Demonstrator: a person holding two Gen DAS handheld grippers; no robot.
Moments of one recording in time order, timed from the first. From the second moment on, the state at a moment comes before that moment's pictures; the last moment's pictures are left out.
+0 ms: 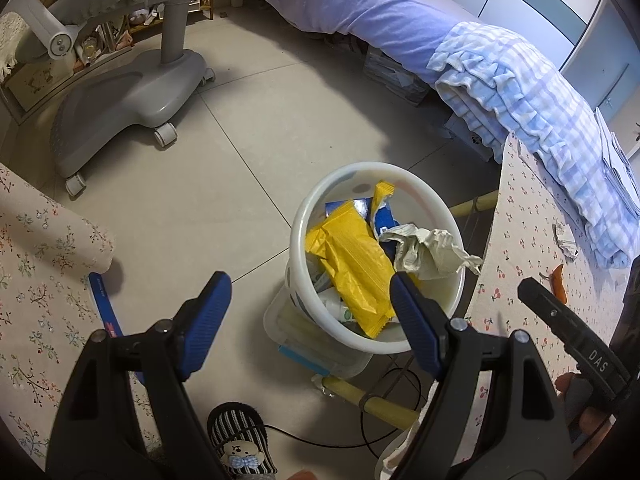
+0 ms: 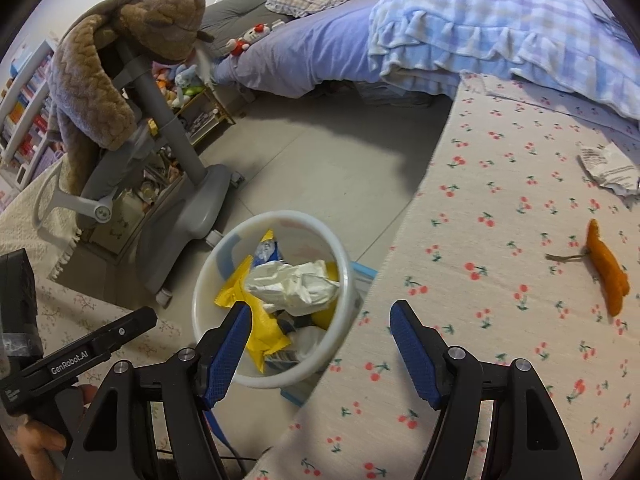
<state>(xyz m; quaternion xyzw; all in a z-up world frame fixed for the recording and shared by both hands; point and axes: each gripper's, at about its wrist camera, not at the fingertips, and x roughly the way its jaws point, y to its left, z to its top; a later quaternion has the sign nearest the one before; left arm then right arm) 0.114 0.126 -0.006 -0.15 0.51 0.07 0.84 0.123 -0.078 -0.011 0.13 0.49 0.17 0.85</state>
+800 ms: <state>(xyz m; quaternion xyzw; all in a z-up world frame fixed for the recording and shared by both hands) 0.133 0.059 -0.008 -0.08 0.52 0.05 0.85 0.137 -0.247 -0.032 0.14 0.49 -0.01 0.86</state>
